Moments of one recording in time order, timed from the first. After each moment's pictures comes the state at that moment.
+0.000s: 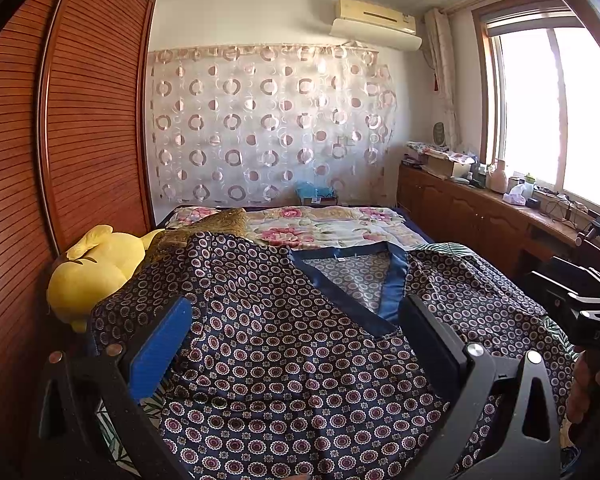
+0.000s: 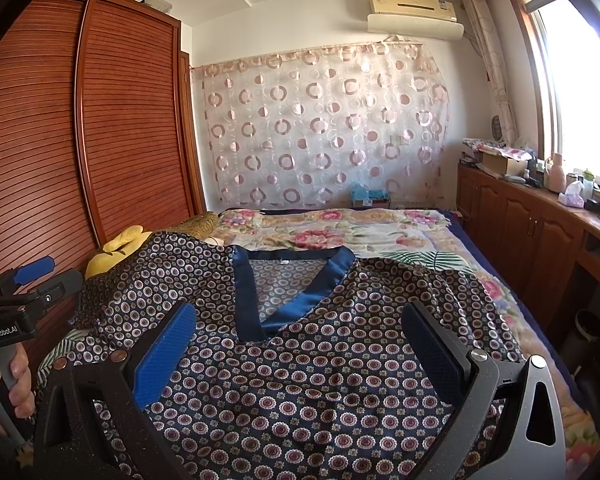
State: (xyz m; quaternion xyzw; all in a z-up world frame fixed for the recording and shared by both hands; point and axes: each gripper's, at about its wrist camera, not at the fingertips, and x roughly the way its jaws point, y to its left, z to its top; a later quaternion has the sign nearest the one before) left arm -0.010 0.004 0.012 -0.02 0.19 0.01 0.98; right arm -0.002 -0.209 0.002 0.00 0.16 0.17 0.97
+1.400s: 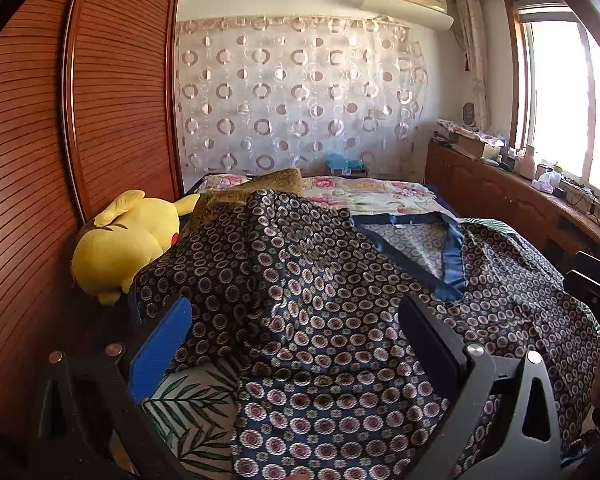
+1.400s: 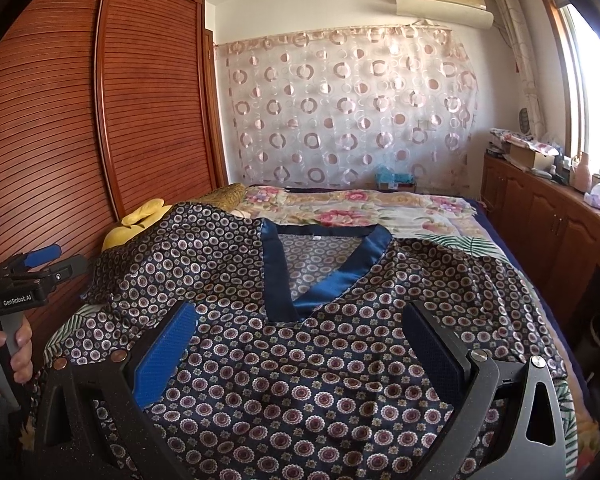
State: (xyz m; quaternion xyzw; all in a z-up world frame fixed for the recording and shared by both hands) left arm -0.002 0.076 -0.021 -0.03 0.24 0.05 0.97; right arm 0.016 -0.196 -0.004 -0.03 0.20 0.22 0.96
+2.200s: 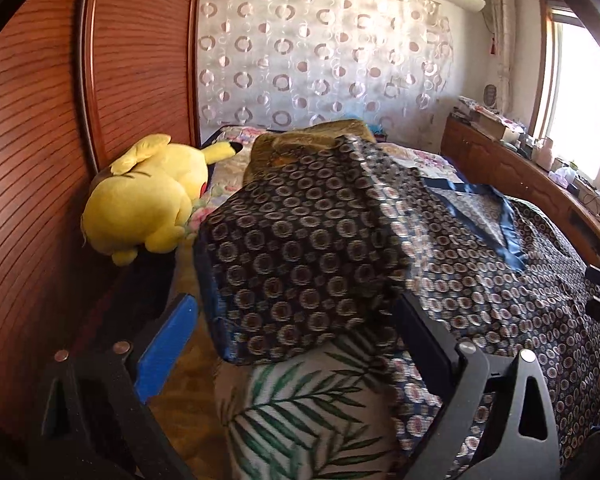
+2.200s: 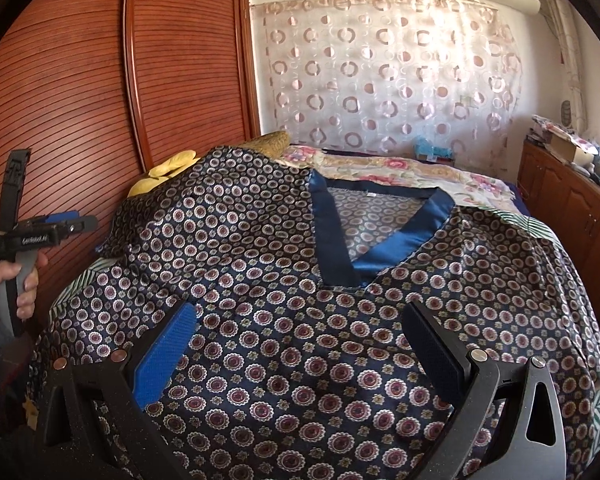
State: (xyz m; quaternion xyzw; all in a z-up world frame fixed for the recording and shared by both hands) left arm 0.018 0.194 -0.065 -0.07 0.32 0.06 0.94; right arm 0.032 -0.161 -0.019 -0.08 0.25 0.27 0.93
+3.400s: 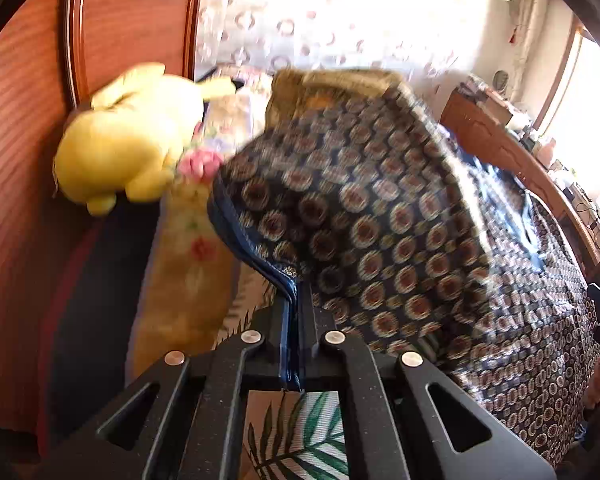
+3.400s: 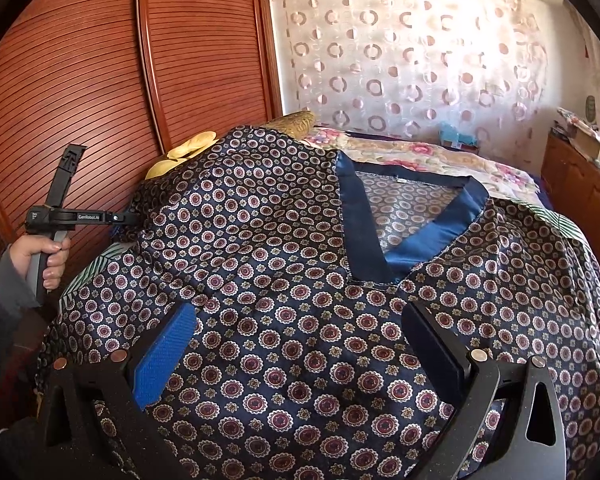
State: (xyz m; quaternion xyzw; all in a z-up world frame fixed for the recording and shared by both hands) left arm 0.067 0.241 -0.097 -0.12 0.40 0.02 0.91; right arm 0.056 -0.149 -0.022 -0.08 0.27 0.30 0.91
